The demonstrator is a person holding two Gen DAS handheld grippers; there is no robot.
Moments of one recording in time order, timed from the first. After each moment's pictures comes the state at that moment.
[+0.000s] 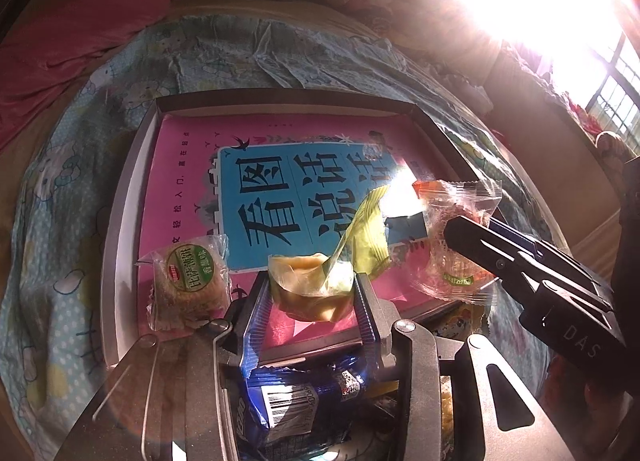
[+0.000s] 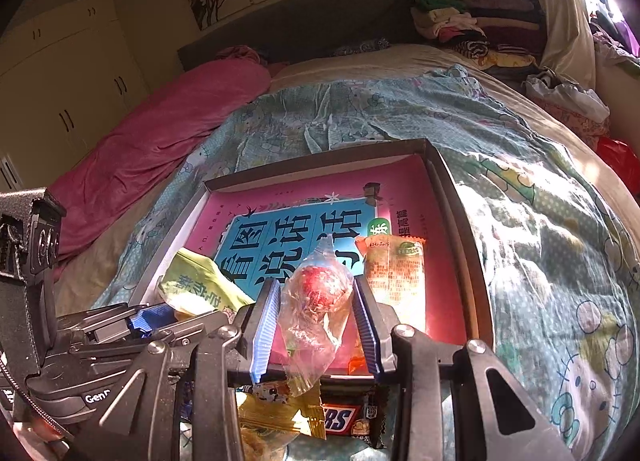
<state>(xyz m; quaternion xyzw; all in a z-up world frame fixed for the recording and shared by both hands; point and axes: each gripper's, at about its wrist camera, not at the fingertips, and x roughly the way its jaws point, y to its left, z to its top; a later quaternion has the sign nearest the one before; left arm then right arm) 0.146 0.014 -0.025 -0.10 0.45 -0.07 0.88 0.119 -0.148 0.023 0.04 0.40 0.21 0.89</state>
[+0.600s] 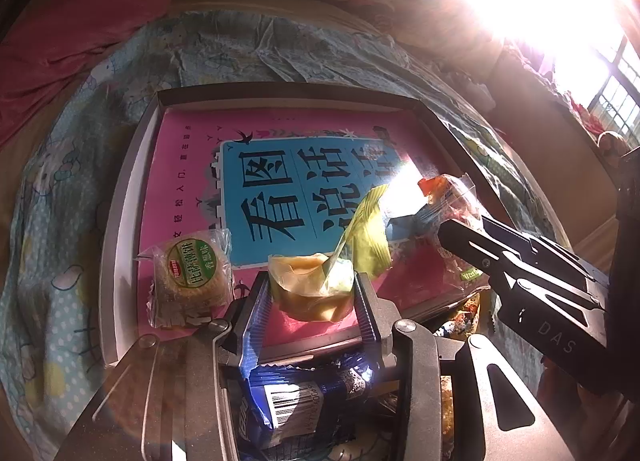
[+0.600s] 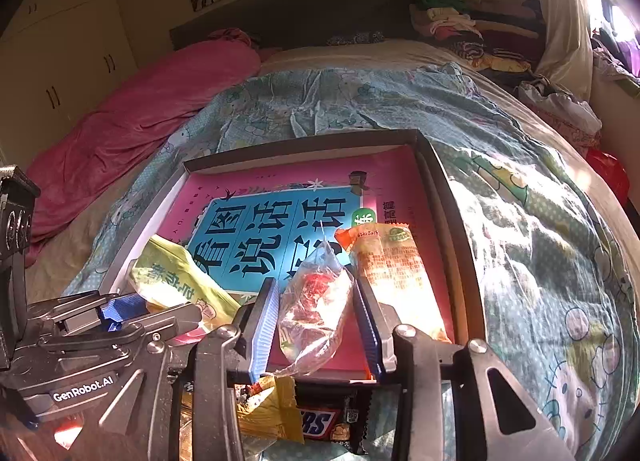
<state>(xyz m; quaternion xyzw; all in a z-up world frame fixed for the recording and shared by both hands) 0.146 0.015 -0.029 -0.10 0.46 -0.06 0.88 0.125 -0.144 0.014 0.00 0.41 0.18 0.89</state>
